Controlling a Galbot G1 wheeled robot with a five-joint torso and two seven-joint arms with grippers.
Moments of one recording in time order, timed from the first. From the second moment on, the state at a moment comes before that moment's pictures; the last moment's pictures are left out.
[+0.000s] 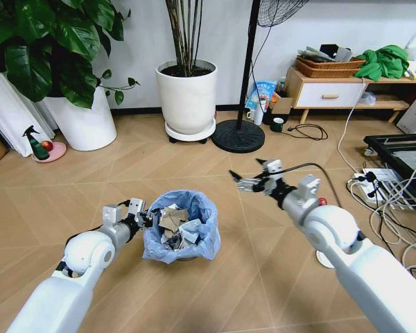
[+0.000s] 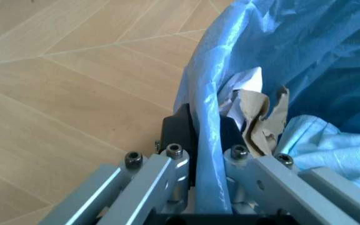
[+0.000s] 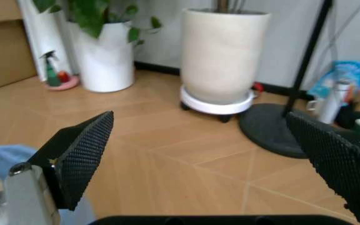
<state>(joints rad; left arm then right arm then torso) 1.14 -1.02 -0.39 -1.90 -0.59 0.66 0.06 -1.03 0.93 0.33 2.04 0.61 -0.36 -0.03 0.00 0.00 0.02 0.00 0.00</state>
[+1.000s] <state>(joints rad) 1.16 -1.02 -0.39 -1.92 -0.59 0.66 0.05 -1.37 1.14 0.65 2.11 0.44 -0.30 0.02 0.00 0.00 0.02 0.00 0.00</state>
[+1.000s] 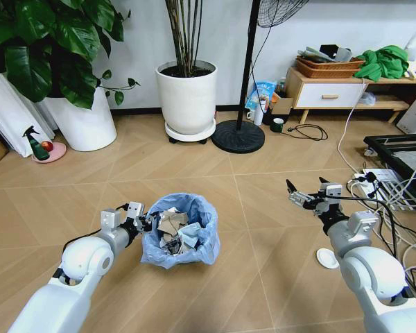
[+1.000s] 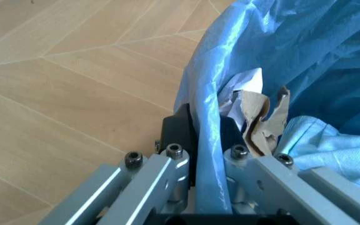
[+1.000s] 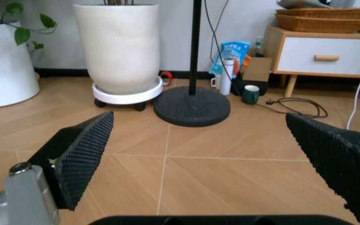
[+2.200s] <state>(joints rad) 1.15 -1.02 -0.39 -1.92 -0.59 0.65 0.05 -1.39 1.18 0.64 2.12 0.43 -0.32 0.01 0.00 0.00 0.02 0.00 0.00</state>
